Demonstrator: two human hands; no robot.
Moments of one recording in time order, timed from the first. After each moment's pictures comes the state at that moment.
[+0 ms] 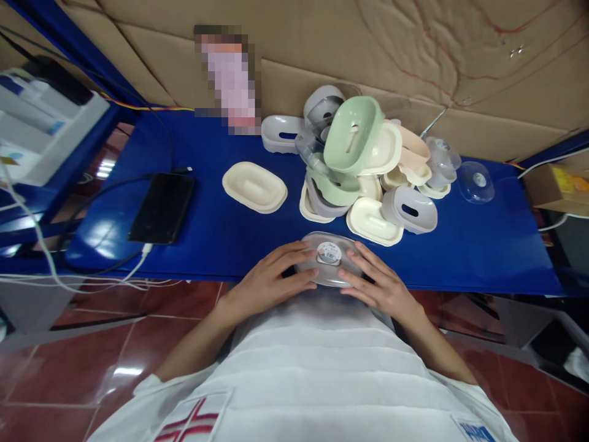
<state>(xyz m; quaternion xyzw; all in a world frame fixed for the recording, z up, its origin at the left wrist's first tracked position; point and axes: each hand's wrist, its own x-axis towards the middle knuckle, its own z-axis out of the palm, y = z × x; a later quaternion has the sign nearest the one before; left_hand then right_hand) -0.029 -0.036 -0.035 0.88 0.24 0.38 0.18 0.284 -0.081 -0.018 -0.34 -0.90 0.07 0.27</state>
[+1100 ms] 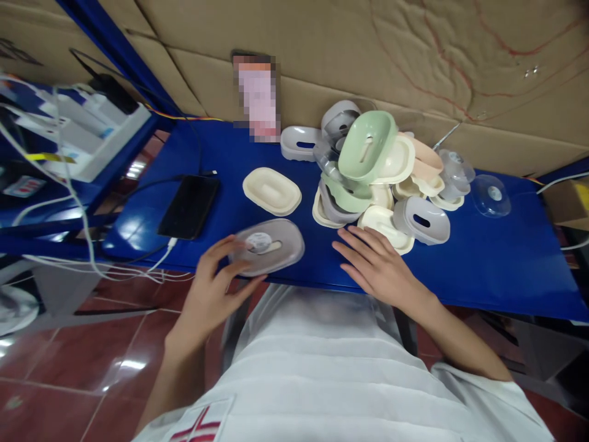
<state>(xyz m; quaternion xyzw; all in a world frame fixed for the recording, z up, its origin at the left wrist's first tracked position) -0.112 -0.069 -0.027 0.81 0.47 0.36 0.03 0.255 -0.033 0.017 -0.35 -0.92 0.02 0.17</state>
